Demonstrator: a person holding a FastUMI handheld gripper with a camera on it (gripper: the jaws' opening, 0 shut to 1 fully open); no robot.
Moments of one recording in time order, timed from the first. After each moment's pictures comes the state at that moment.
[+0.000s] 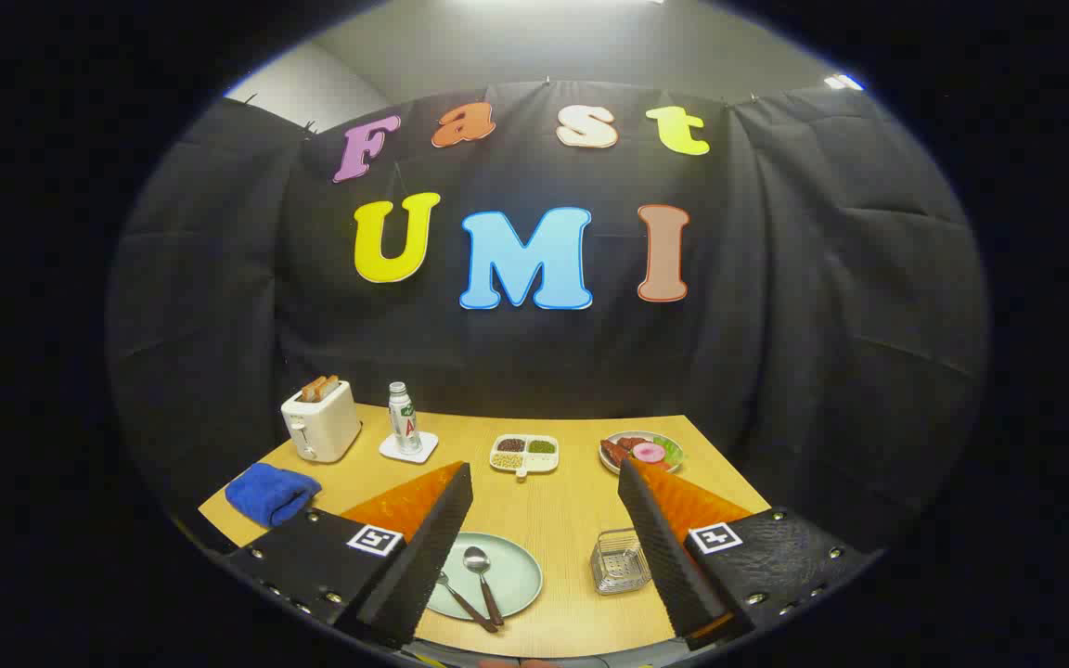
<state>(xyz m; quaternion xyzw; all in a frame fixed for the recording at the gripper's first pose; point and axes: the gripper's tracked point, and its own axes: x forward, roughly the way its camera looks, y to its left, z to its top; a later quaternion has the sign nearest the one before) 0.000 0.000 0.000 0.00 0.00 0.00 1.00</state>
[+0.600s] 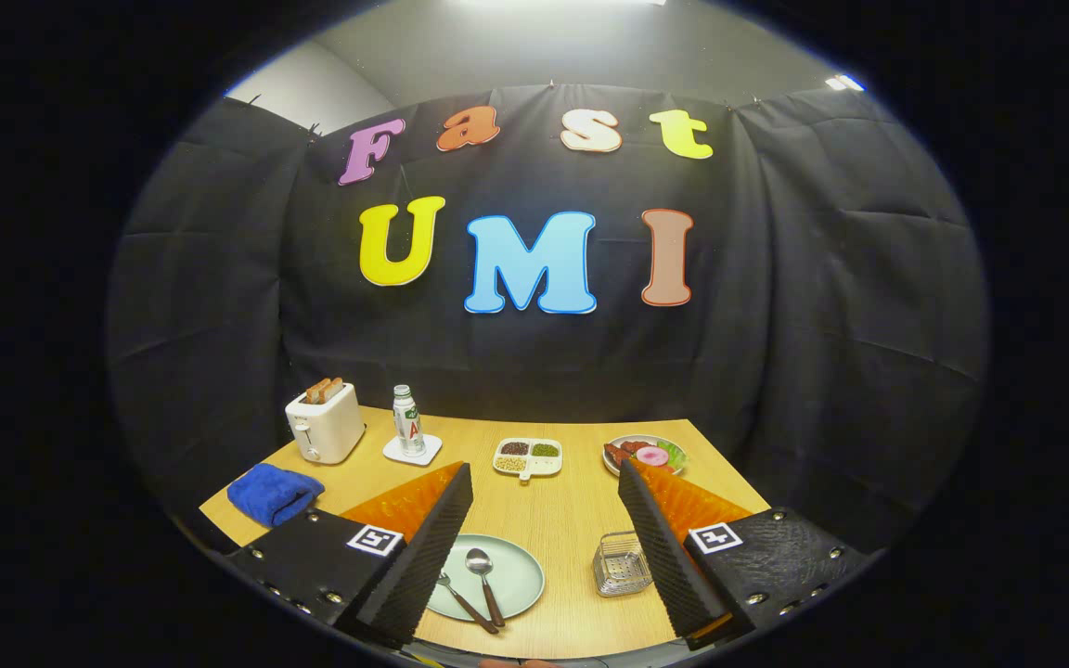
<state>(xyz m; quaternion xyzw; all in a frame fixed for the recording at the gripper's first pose) 0.001 0.000 -0.002 -0.01 0.00 0.00 1.00</state>
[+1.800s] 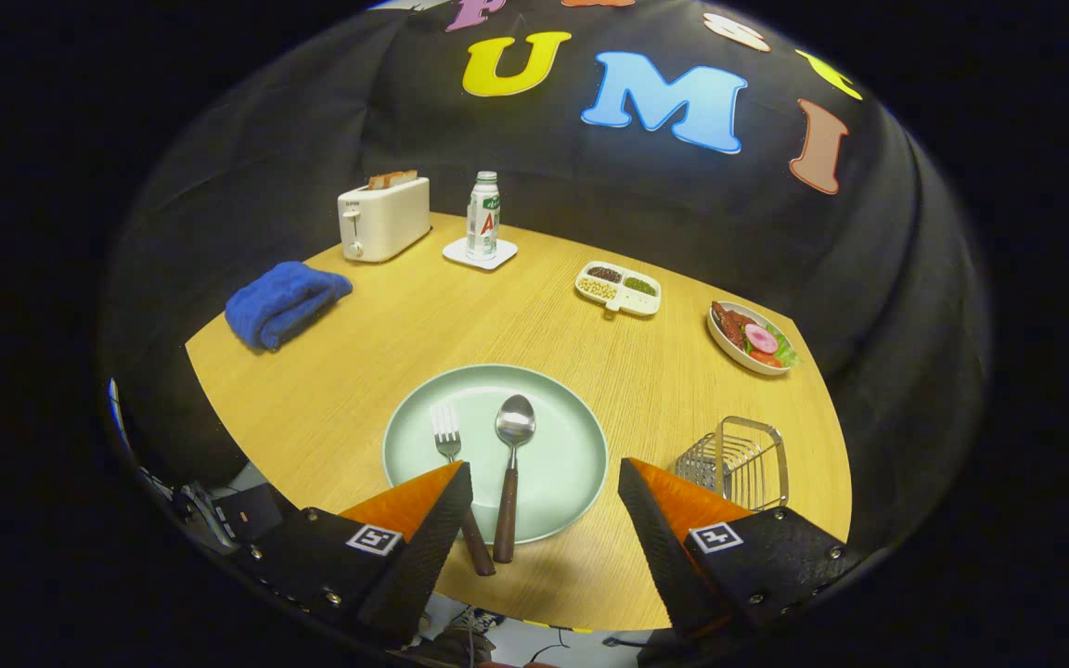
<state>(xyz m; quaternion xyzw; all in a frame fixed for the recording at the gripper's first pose) 0.059 0.045 -0.208 -0.15 0.25 0.13 0.95</state>
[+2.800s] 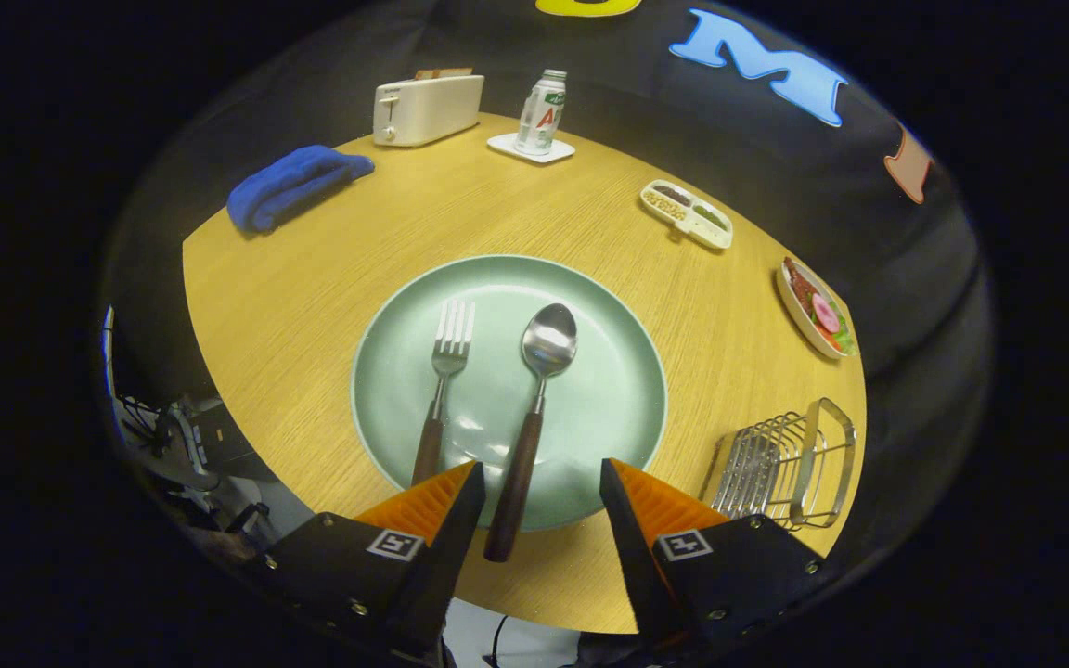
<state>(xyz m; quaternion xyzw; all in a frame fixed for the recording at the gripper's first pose) 0.069 0.055 -0.283 -0.23 0.38 0.17 0.88</state>
